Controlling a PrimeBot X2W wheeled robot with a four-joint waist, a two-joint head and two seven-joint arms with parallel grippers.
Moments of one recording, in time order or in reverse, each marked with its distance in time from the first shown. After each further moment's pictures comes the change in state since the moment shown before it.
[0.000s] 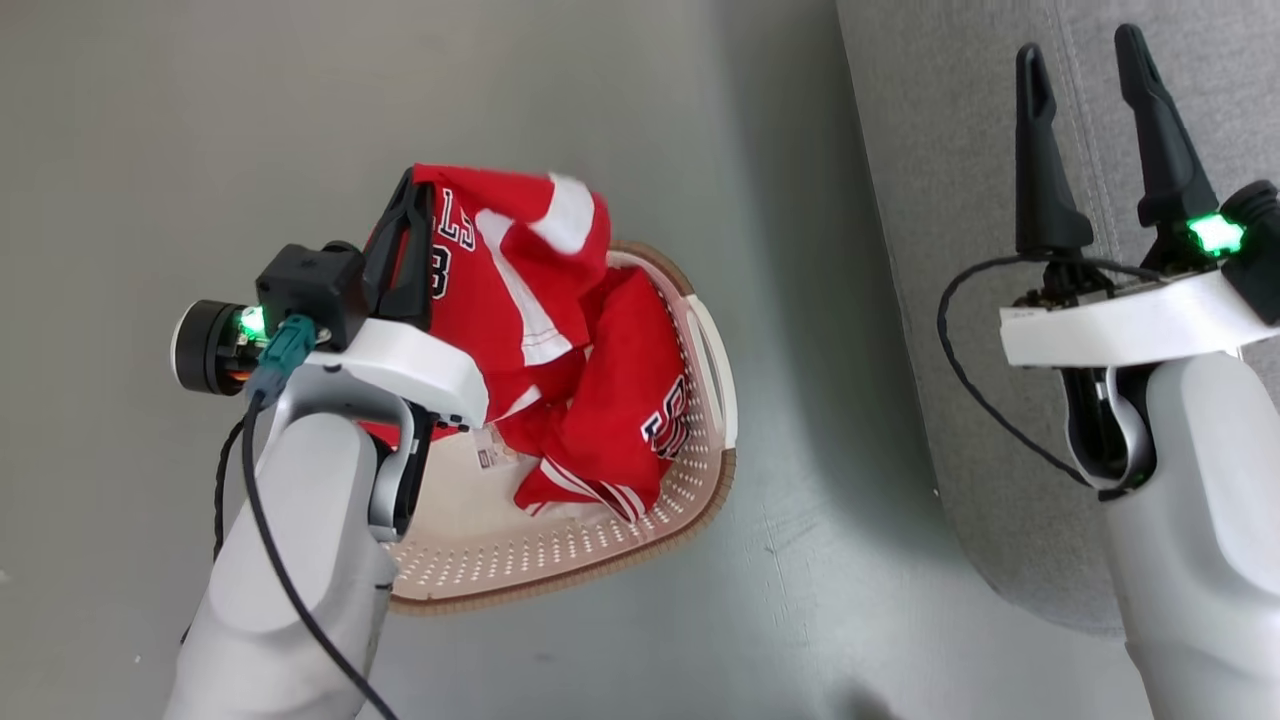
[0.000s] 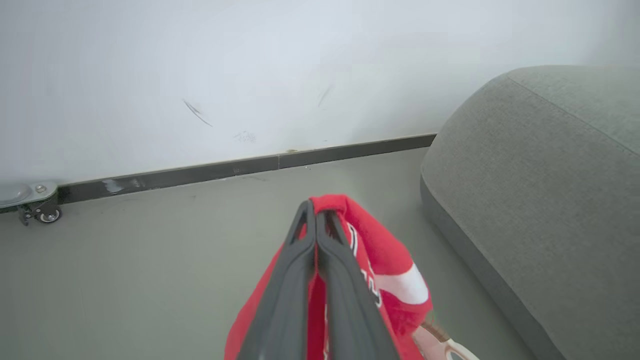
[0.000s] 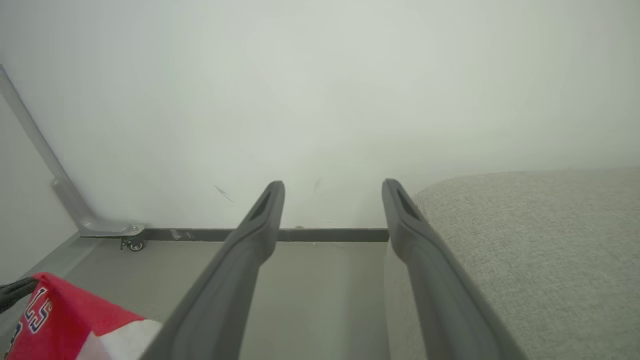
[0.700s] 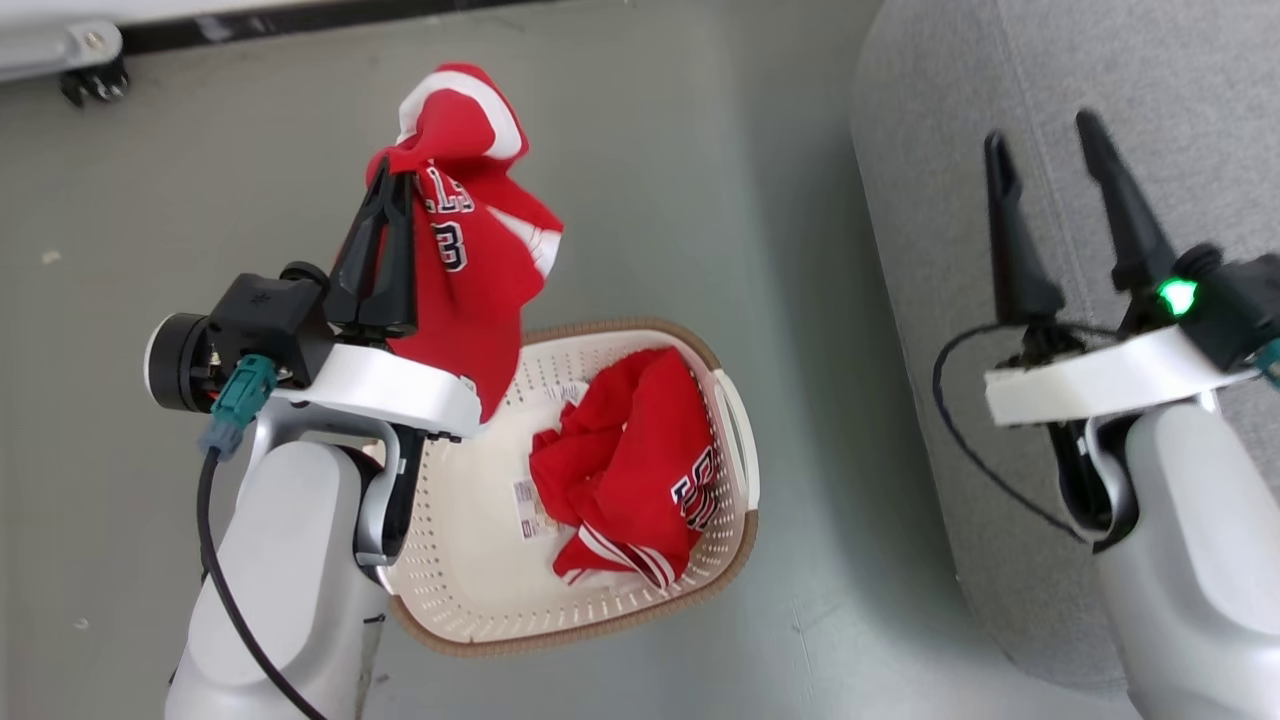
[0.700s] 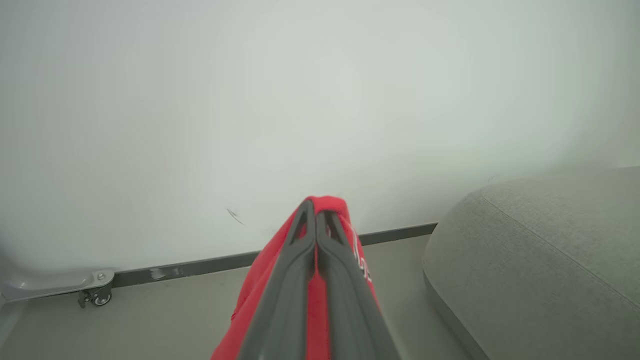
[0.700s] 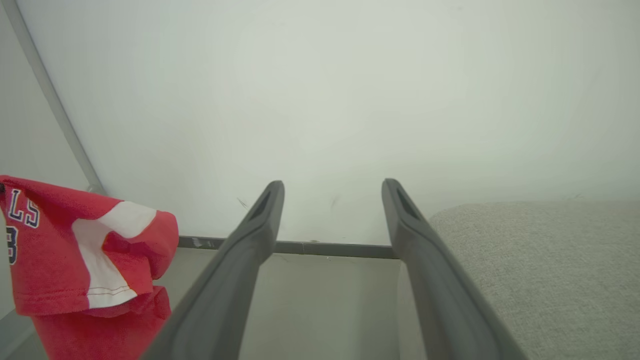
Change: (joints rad) left arm 0.098 -0.001 0.041 -0.216 -0.009 -0.009 -0.001; right arm 0.066 -0.029 0.036 0.040 -0.007 0.000 -0.001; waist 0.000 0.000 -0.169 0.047
